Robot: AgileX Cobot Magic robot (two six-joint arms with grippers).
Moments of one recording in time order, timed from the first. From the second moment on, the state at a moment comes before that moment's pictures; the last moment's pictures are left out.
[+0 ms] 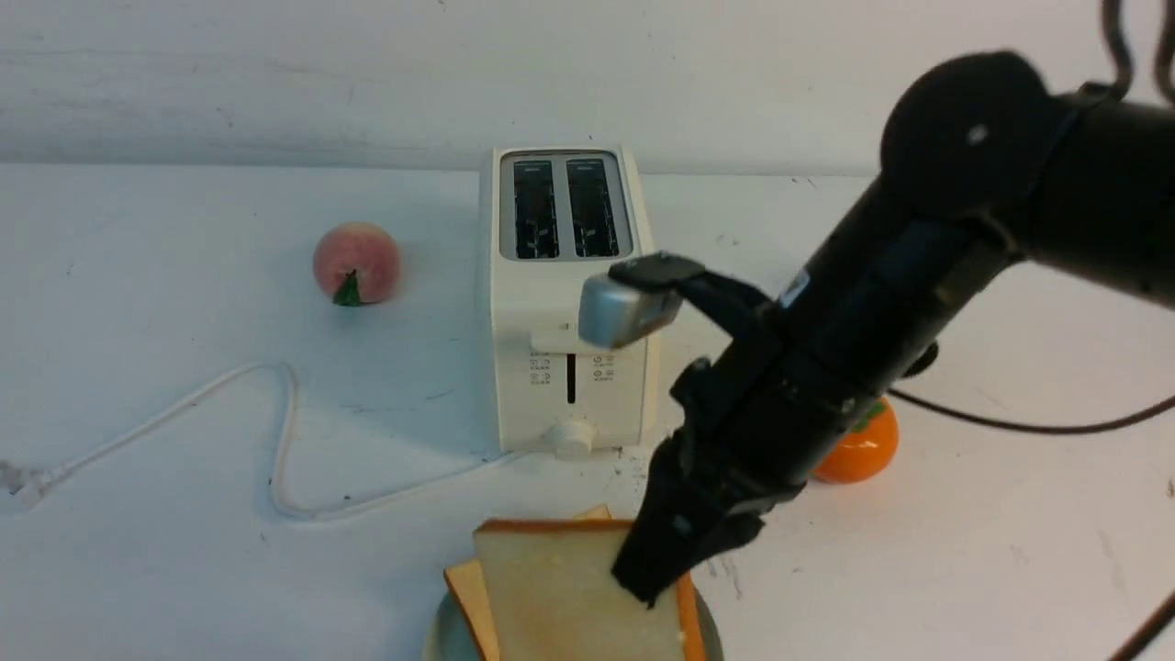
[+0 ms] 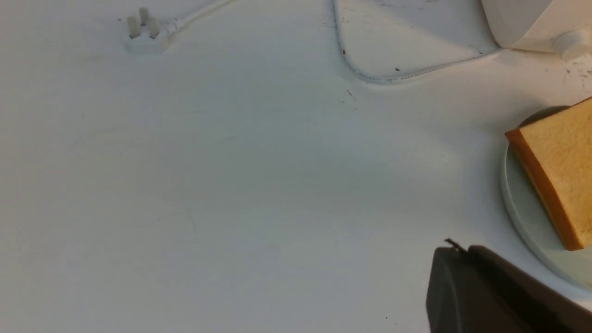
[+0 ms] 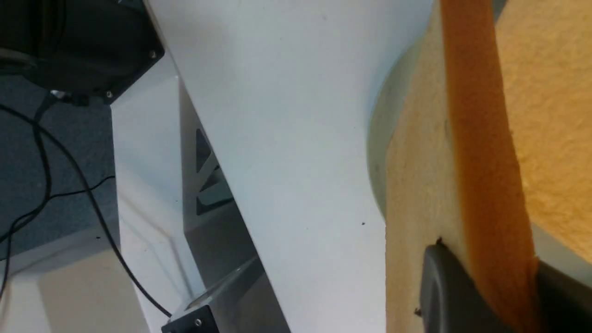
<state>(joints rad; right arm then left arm) 0.54 1.74 -1.41 0.73 1.23 -0.69 -0.47 0.30 -0.62 0.27 1.11 -0.61</state>
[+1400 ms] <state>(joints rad) 0.54 1.66 -1.73 -0.04 1.22 -0.07 -0.47 0.30 -0.62 0.27 1.13 -0.61</state>
